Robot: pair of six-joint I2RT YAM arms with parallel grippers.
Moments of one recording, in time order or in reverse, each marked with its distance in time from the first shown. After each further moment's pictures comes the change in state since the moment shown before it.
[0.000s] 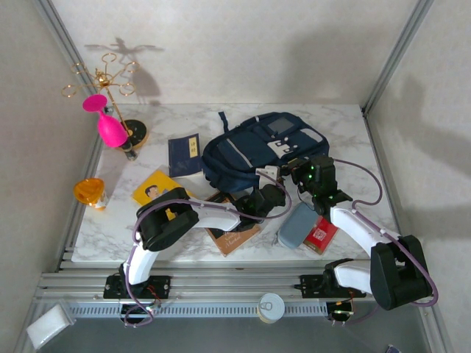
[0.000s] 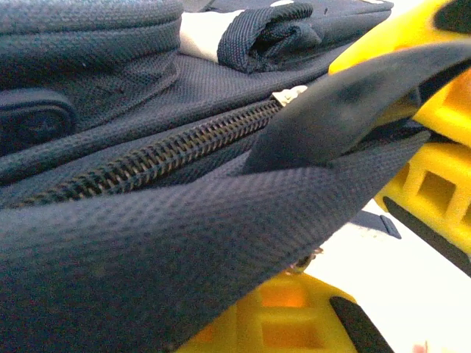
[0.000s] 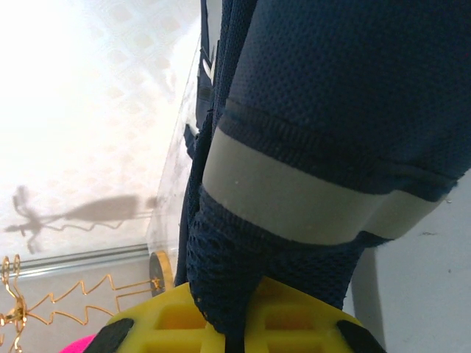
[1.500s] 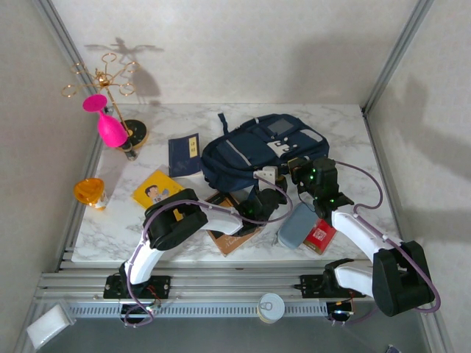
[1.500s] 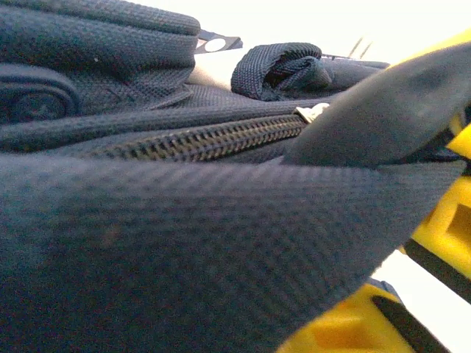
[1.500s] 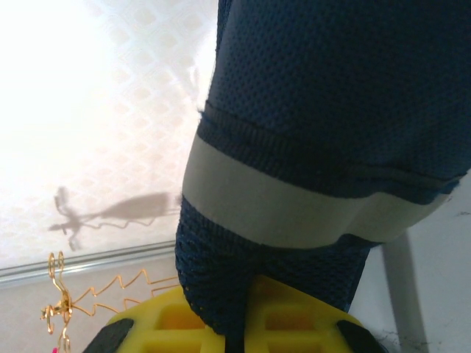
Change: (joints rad) left arm -0.016 0.070 -0.011 0.241 -0.114 0.041; right arm 0.006 -0.043 -0.029 0.052 -0.019 0.086
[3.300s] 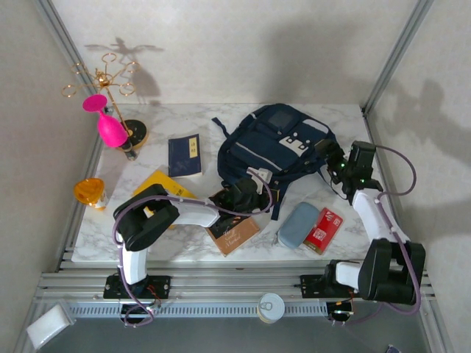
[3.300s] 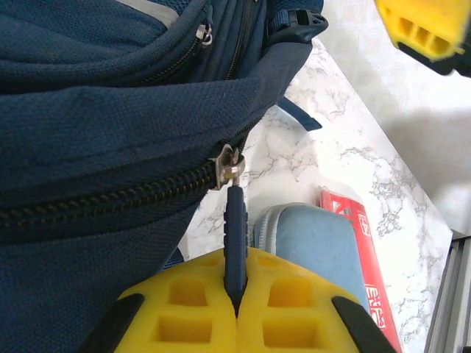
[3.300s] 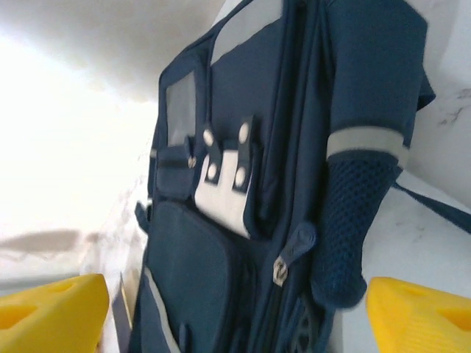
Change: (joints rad) left arm 0.136 -0.224 -0.196 -0.206 0.692 -0.072; right arm -0.394 0.047 0.214 -0.357 -0.213 -0.518
